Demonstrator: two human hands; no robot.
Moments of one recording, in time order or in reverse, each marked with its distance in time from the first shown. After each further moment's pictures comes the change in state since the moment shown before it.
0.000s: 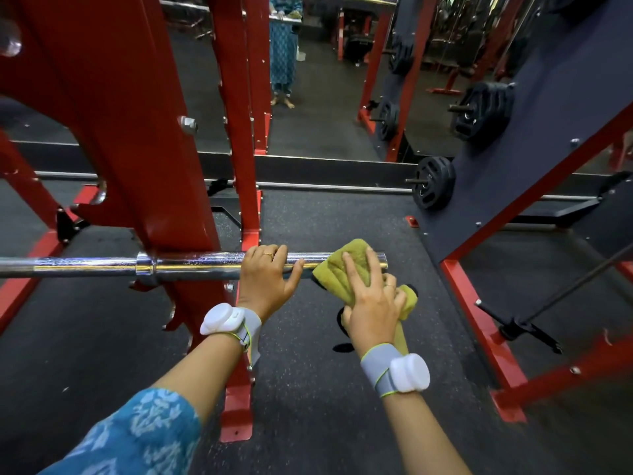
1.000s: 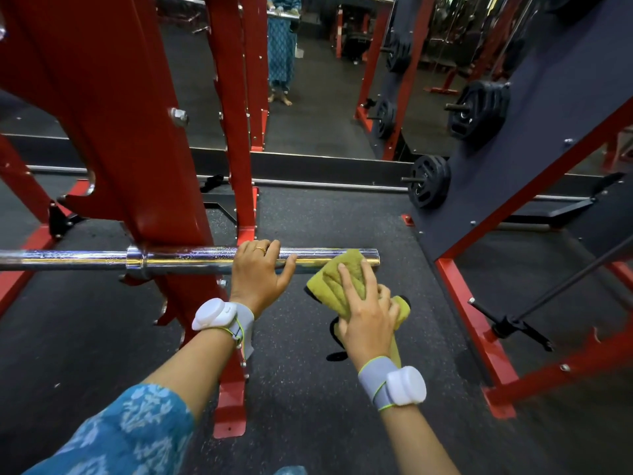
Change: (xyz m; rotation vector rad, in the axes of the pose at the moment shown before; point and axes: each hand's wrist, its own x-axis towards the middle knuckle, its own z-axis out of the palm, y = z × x) left_hand 0.000 0.002 -0.001 0.010 -0.062 -0.042; right_hand -0.024 0.011 -0.003 0.010 -0.084 -0.035
